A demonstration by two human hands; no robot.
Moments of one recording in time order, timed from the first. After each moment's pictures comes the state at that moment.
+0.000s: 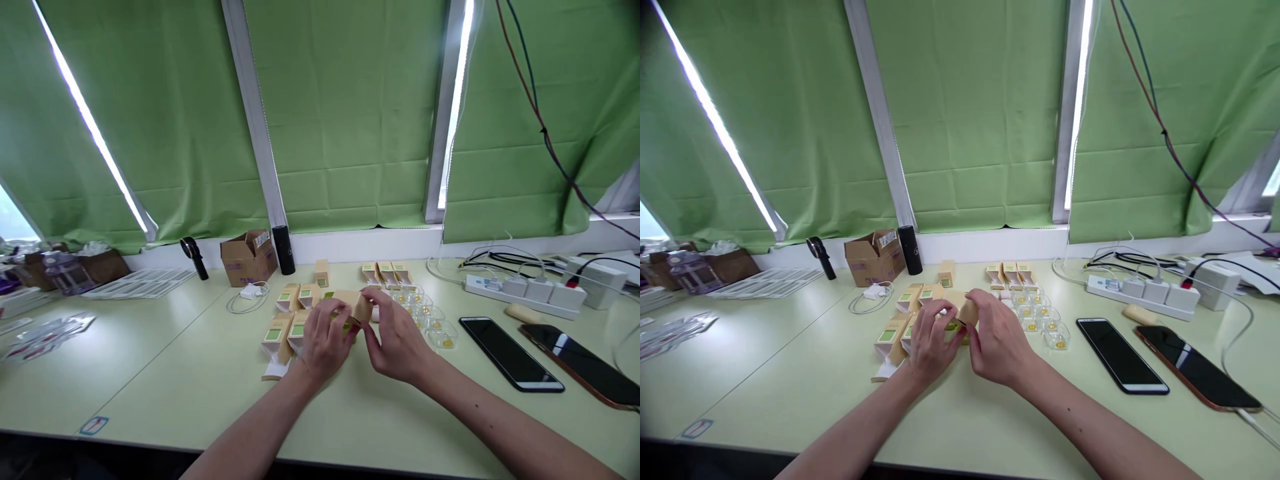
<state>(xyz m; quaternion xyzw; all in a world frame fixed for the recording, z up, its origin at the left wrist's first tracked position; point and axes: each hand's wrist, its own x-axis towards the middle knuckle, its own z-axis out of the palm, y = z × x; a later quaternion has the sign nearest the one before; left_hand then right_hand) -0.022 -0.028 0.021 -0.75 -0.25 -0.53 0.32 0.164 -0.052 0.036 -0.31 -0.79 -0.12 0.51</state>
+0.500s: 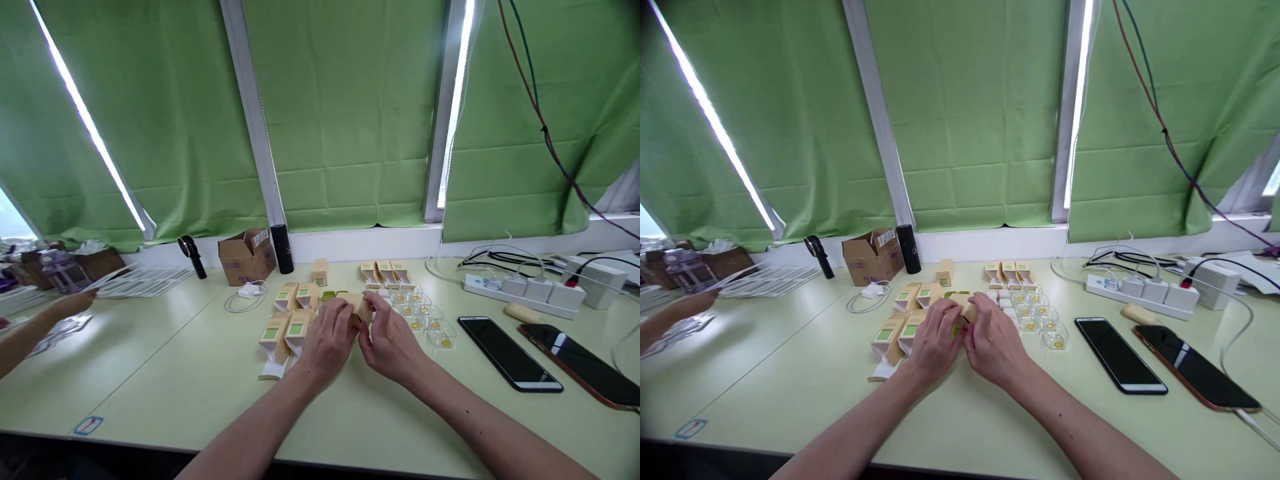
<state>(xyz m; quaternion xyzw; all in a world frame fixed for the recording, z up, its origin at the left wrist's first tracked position) -0.017 -0.023 0.009 -0.80 -0.29 -0.46 0.26 0.157 -0.039 0.010 -0.36 -0.78 -0.15 0.50</state>
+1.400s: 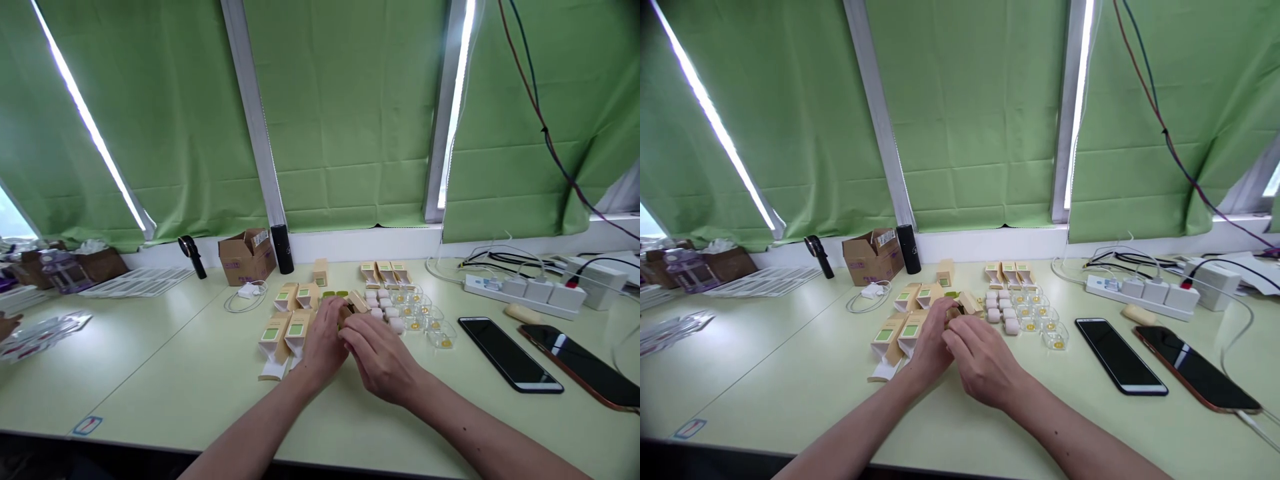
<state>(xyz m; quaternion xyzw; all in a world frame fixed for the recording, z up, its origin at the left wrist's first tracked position) -0.022 -0.014 -0.004 -0.79 -0.34 -0.50 0.07 0.147 -0.067 0.025 -0.23 -0.84 -0.18 0.46</state>
